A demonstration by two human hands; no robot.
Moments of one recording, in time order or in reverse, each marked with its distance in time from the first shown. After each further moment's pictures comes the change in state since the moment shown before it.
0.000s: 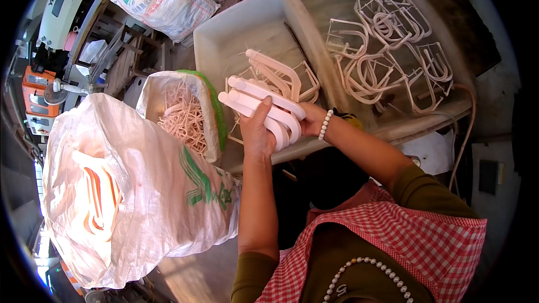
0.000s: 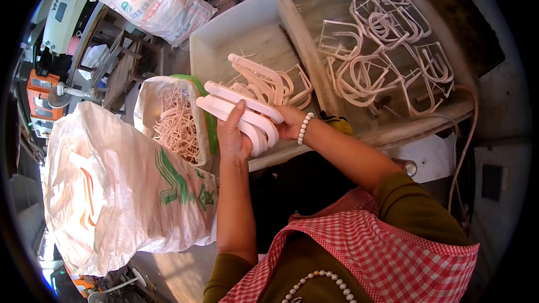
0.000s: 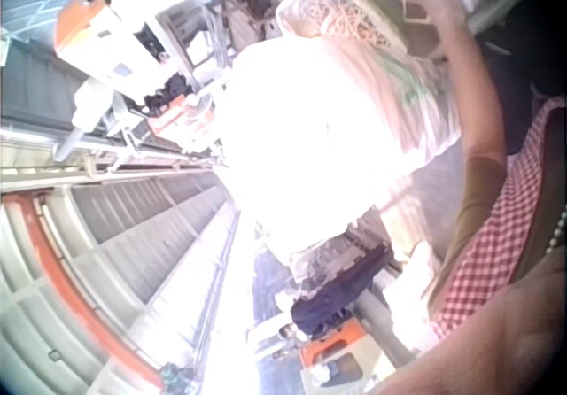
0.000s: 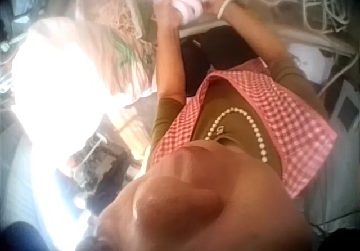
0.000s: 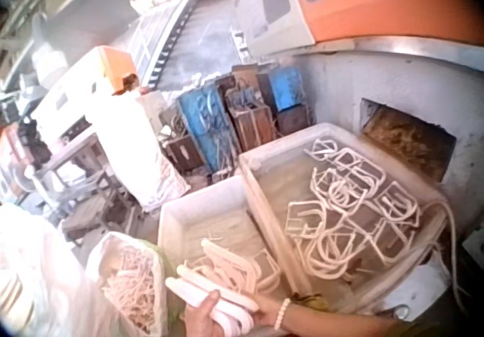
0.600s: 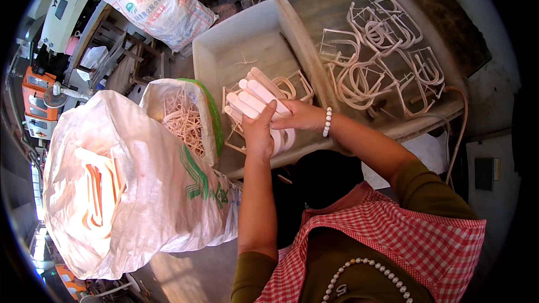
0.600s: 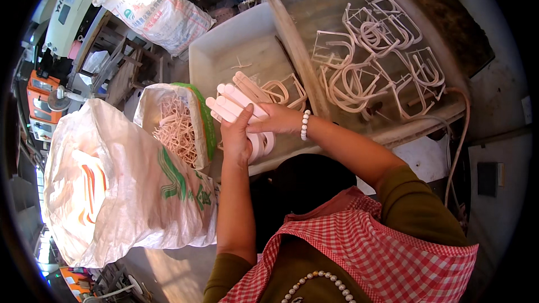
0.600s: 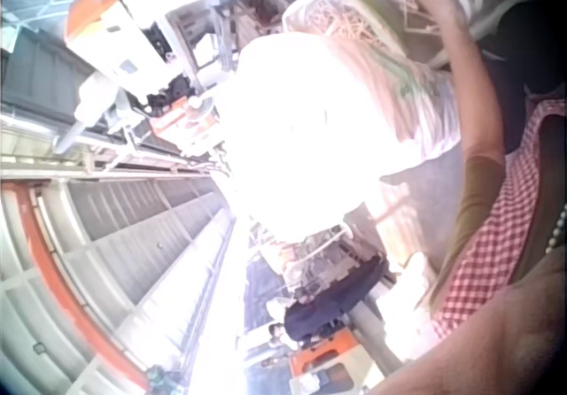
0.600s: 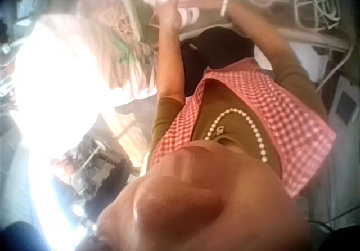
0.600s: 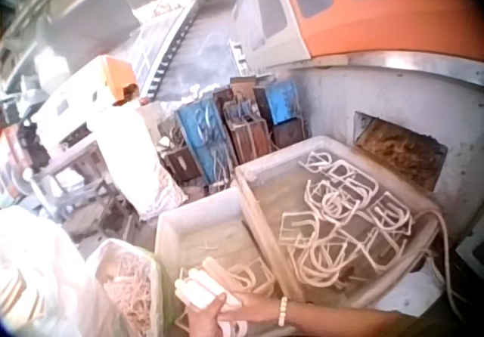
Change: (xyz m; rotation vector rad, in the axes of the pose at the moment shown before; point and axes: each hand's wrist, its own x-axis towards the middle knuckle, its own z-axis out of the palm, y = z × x) left_hand 0.001 -0.013 0.006 0.105 -0.017 0.000; right_hand -0.033 -0.021 0.016 -0.858 -0.384 -0.395
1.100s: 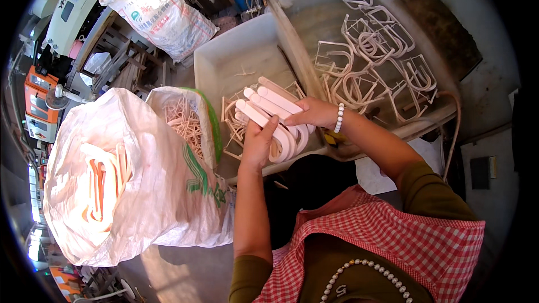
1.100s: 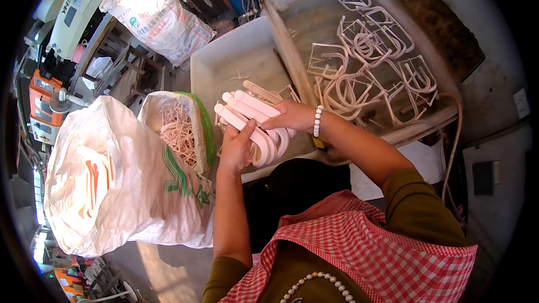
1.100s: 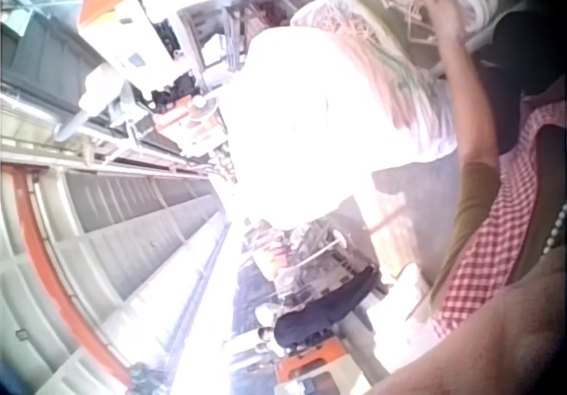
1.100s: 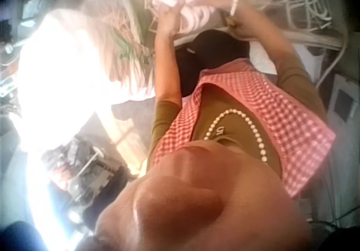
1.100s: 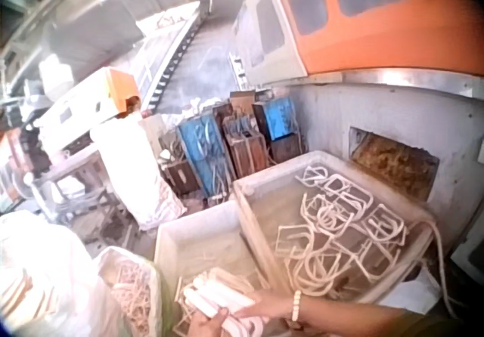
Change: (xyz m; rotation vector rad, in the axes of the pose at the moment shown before) left_hand -0.026 0.016 0.005 0.131 -0.308 -0.050; right_hand -0.042 -0.047 -0.009 -0.116 0.129 0.184
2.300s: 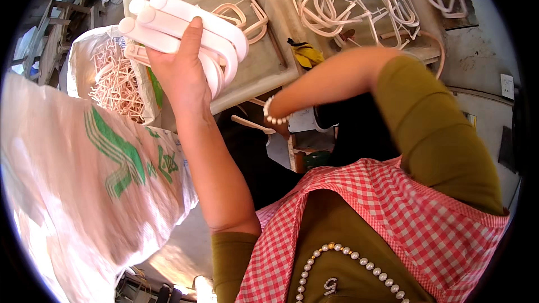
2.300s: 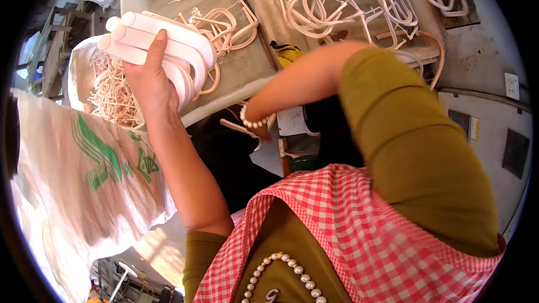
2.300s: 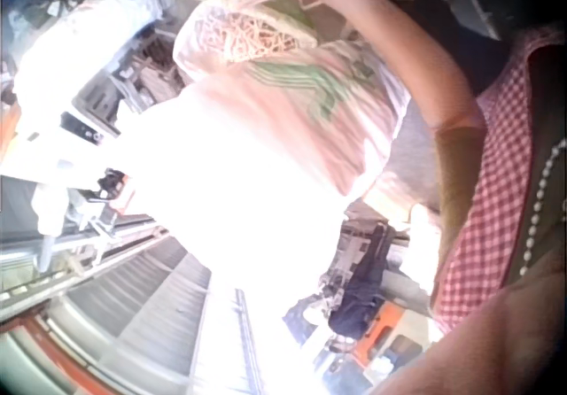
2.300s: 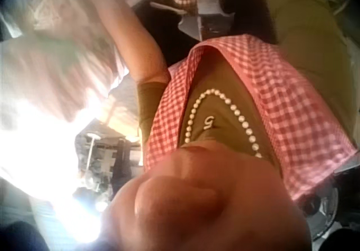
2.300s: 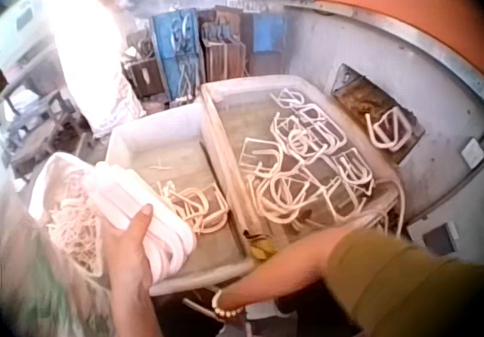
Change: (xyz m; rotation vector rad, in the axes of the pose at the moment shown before) left_hand 0.013 0.015 -0.017 0.166 0.379 0.339; right_hand 0.043 0.212 0.090 -1.218 -1.006 0.509
